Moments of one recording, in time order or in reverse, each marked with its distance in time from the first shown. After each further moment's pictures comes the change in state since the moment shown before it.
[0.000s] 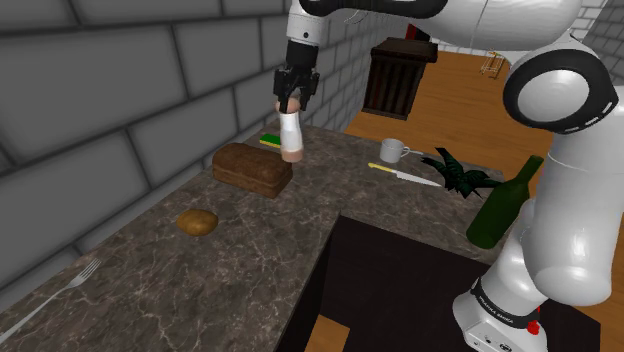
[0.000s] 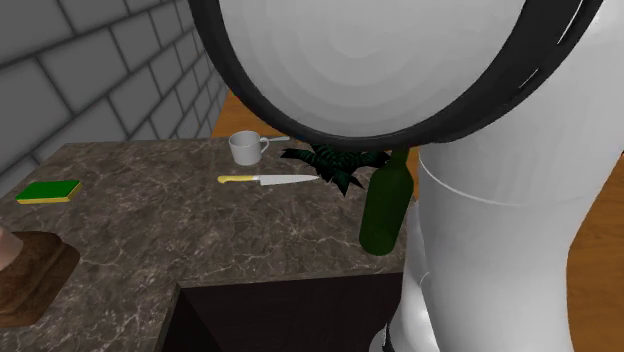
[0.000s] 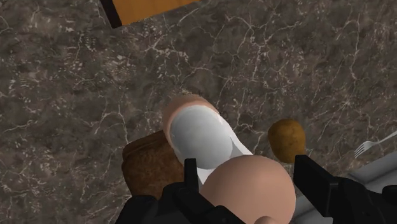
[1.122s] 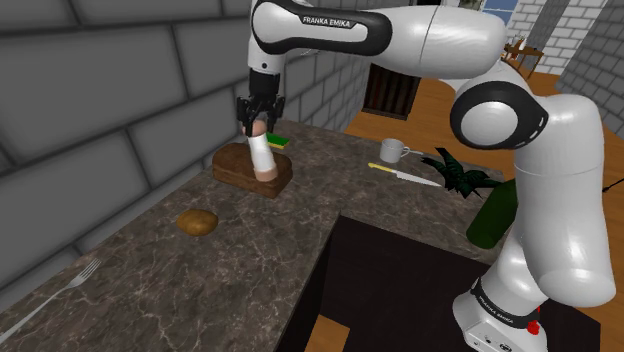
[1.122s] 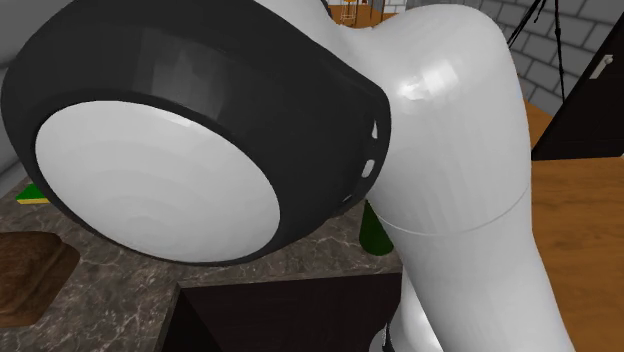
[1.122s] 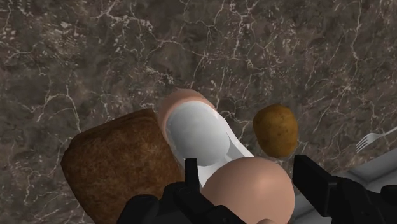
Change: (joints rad) arm 0.062 0.241 0.032 0.190 0.005 0.066 0.091
